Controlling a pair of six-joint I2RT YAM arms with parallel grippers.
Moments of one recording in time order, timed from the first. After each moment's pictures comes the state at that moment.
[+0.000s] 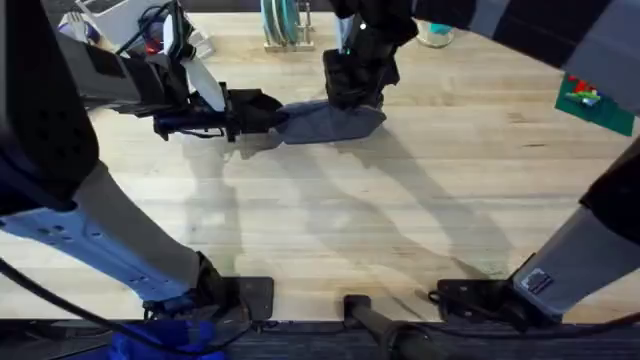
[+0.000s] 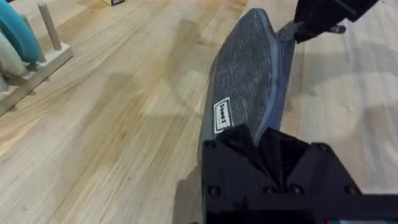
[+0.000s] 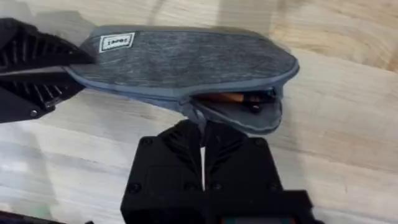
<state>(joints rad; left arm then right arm) 0.25 1.91 0.96 -0.46 1.28 1.19 0.65 1.95 1.76 -1.16 0.08 0.46</state>
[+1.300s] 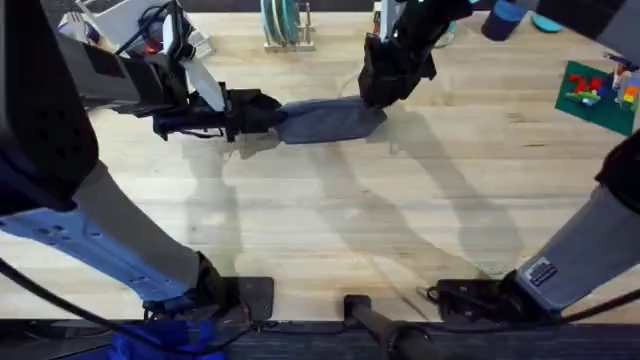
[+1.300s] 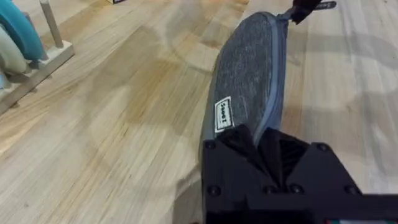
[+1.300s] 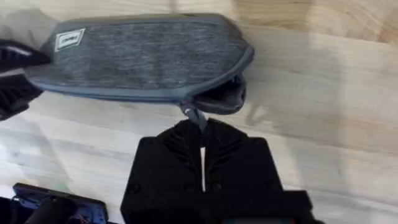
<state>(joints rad) 0.25 1.91 0.96 -0.46 1.28 1.18 0.45 1.95 1.75 -1.23 -0.11 0.39</state>
